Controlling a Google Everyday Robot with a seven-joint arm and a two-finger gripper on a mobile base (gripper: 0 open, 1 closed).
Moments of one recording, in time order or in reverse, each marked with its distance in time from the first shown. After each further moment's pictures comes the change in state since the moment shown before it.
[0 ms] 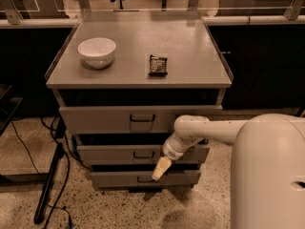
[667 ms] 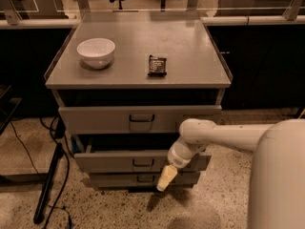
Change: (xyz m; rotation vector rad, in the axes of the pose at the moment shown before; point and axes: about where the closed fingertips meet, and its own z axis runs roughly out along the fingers) arm 0.020 0.043 -0.022 -0.069 0.023 -0.012
